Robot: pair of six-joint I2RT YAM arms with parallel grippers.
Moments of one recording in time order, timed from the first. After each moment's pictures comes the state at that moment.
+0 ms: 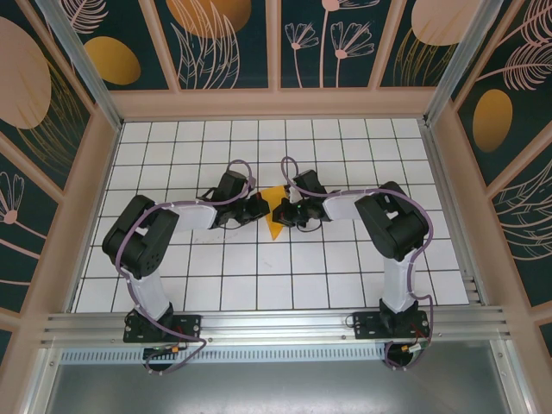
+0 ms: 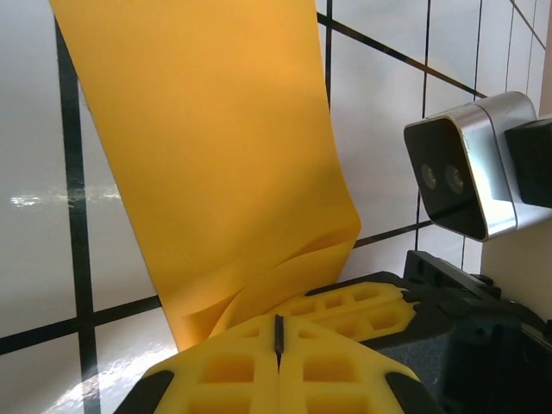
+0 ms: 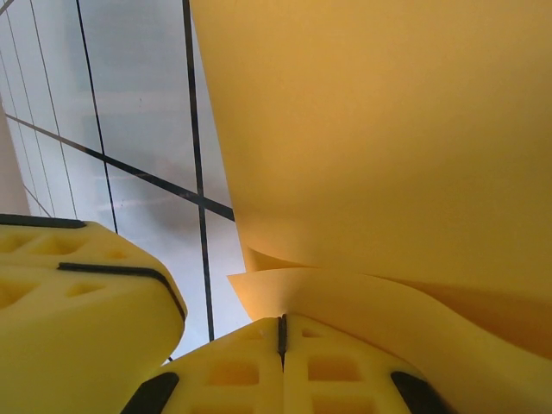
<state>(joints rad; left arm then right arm) -0.53 1.82 0.89 0.13 0.43 -0.87 0.60 1.97 1.02 0.02 -0.59 0.76</state>
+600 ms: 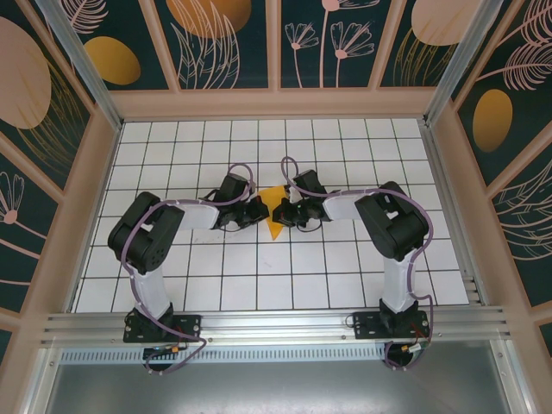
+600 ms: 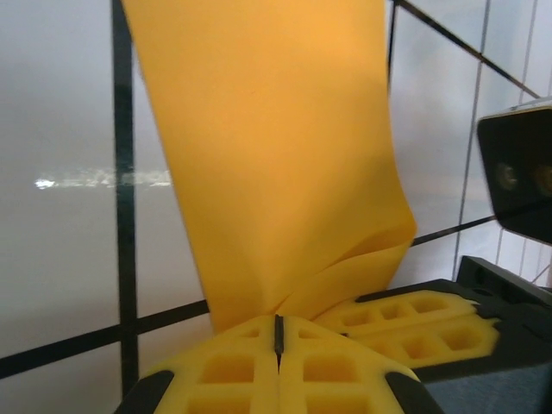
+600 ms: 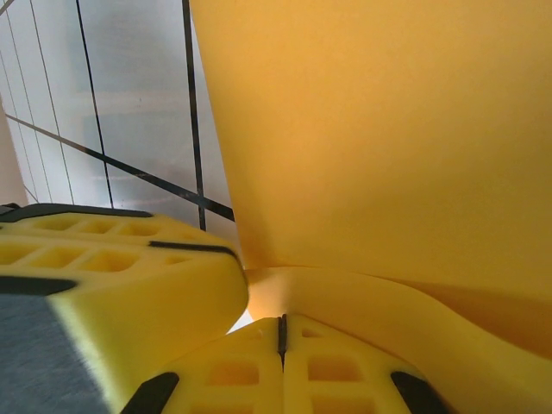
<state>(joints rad) -0.53 1.87 0.89 0.13 0.43 -0.88 0.60 1.97 1.02 0.02 -0.59 0.76</state>
